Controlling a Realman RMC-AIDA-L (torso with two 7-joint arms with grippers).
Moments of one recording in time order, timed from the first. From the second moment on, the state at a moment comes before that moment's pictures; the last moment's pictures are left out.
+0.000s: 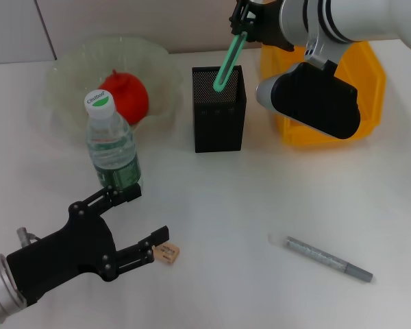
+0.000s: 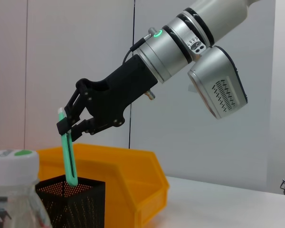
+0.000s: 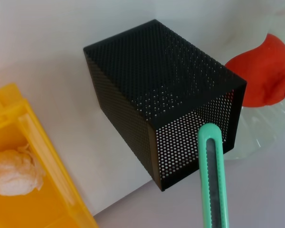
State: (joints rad) left arm -0.28 -2.08 1.20 0.38 1.31 1.55 -0.74; right arm 0.69 2.09 -1.65 -1.39 -2.93 -0.96 0.91
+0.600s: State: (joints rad) left arm -0.29 -2.08 1.20 0.38 1.31 1.55 -0.74; right arm 0.68 2.09 -1.65 -1.40 -2.93 -0.96 0.92
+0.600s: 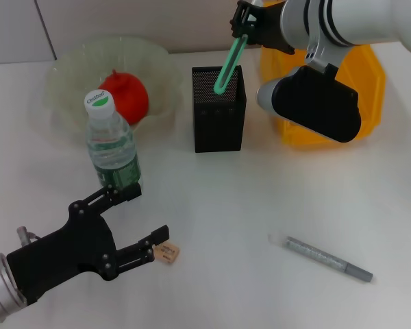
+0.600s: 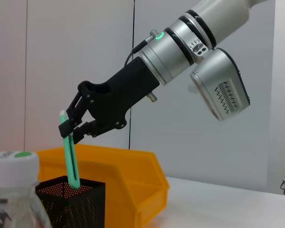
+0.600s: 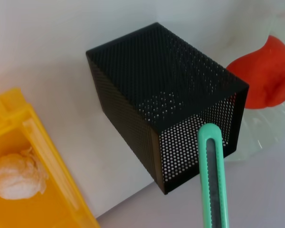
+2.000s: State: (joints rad) left arm -0.28 -2.07 1.20 0.39 1.30 1.56 -0.74; right arm 0.61 2.09 -1.50 -1.62 -2.88 -0.80 1.37
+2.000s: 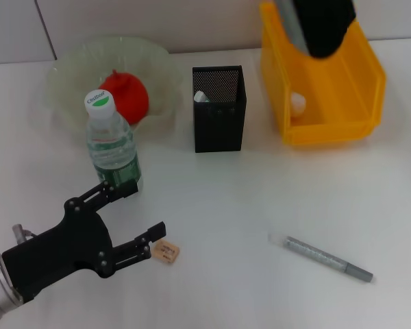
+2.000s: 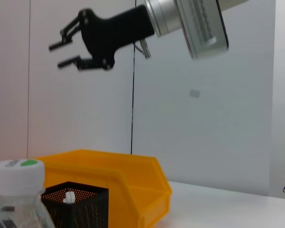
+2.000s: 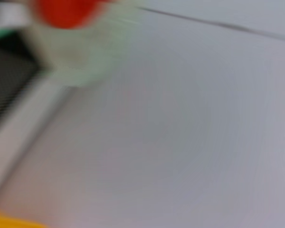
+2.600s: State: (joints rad) left arm -0.29 -2.07 1.20 0.42 1.30 1.58 -0.74; right arm 0.40 2.08 -1.02 -1.62 -1.74 -1.03 1.36
